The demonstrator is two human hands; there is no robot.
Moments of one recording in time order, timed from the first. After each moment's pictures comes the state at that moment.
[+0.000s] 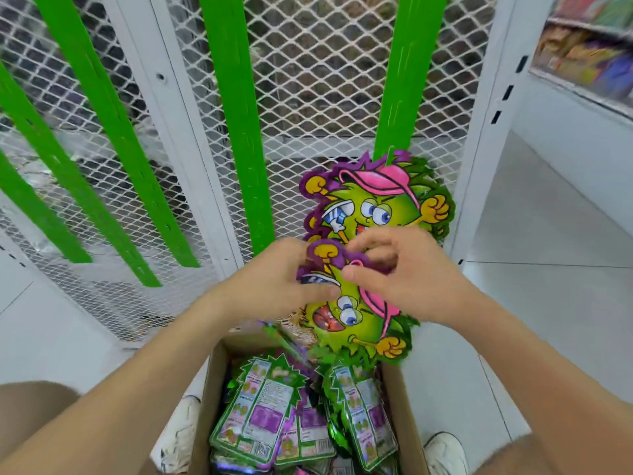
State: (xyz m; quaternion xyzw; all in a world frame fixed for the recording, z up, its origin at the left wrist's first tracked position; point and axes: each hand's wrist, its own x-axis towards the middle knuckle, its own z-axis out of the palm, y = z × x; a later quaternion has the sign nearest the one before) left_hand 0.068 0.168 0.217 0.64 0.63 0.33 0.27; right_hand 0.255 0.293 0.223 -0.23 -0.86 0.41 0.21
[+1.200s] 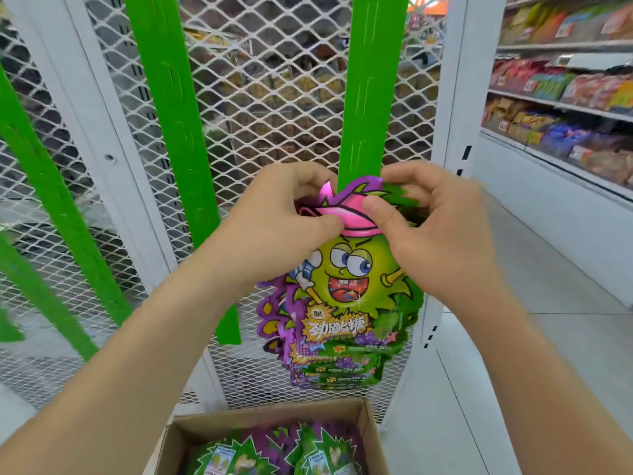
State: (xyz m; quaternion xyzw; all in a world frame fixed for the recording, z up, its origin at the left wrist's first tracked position) left_hand 0.091 0.238 0.346 0.57 0.66 0.48 0.14; right_hand 0.250 0.350 0.324 -0.24 -0.78 0.27 0.50
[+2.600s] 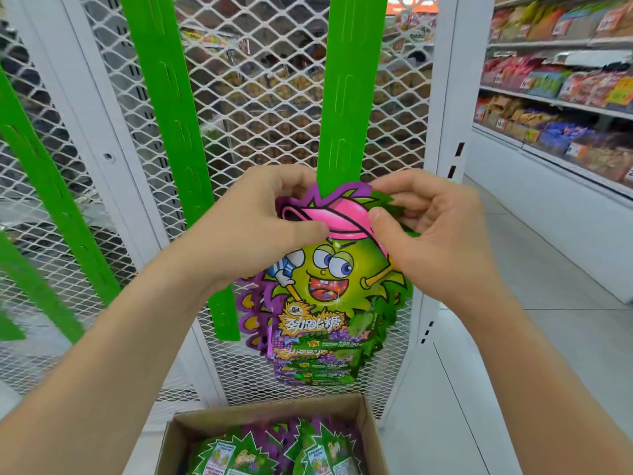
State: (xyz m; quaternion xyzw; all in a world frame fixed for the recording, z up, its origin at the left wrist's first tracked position) left_hand 0.072 0.231 0.343 0.61 0.65 0.44 0.16; right_hand 0.258 0.353 0.311 -0.16 -0.77 0.37 0.49
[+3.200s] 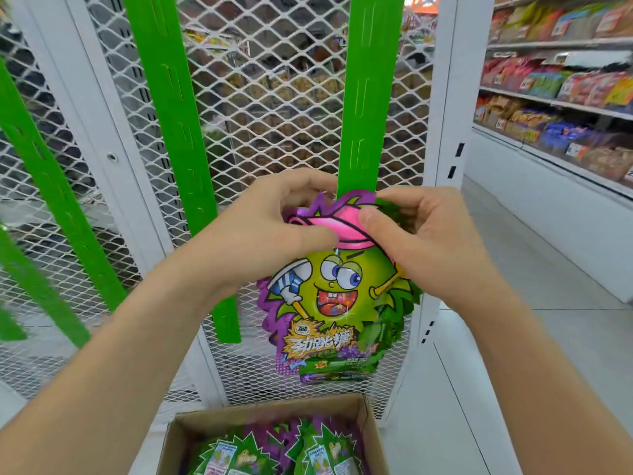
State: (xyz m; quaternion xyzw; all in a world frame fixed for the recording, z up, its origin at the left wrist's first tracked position) left_hand 0.084 0.224 0.344 0.59 0.63 0.45 0.22; right_hand 0.259 0.347 0.318 -0.19 -0.79 0.41 0.42
